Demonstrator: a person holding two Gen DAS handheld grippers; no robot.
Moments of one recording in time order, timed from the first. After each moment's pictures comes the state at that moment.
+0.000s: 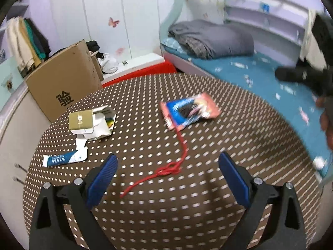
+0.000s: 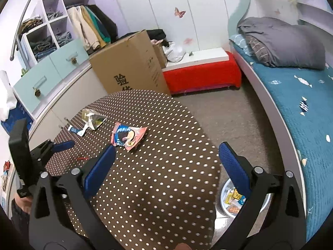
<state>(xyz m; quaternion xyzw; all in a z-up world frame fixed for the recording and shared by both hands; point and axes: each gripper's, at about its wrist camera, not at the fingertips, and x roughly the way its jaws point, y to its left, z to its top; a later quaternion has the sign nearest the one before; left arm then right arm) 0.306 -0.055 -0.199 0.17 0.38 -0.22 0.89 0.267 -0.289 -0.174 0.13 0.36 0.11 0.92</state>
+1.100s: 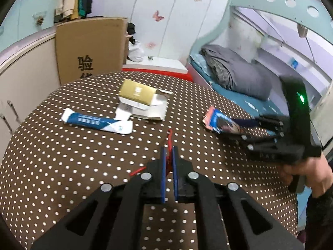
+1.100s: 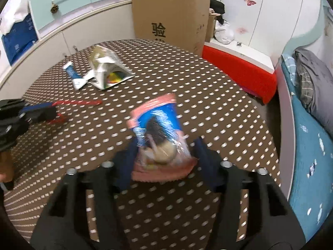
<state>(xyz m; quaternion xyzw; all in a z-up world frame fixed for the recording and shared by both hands) 0.307 0.051 -0.206 -0.06 0.38 -0.16 0.91 0.345 -0.153 -0.223 -0.11 0.42 0.22 0.87</state>
